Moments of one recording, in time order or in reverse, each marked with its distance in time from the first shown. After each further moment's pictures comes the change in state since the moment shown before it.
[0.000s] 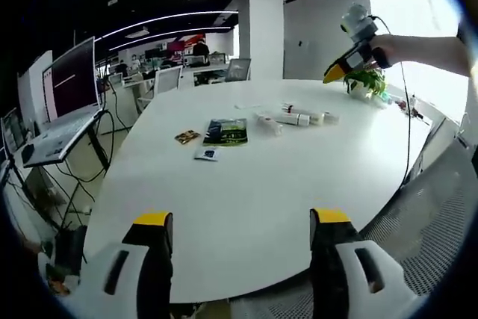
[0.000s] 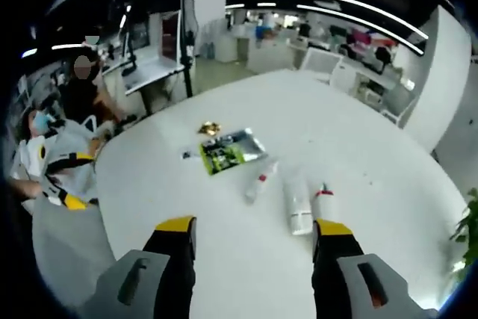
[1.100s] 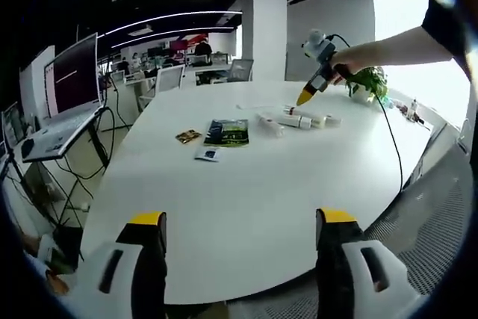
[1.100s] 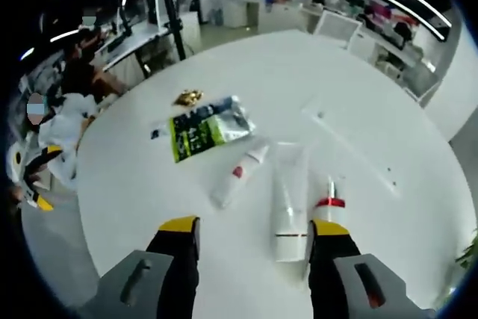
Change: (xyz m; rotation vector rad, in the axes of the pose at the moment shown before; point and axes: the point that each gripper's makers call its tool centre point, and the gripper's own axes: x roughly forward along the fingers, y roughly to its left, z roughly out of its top) left arm 0.003 0.001 0.003 -0.026 -0.016 -0.002; right arm 0.105 -0.048 -0.006 -0.021 0.204 0.081
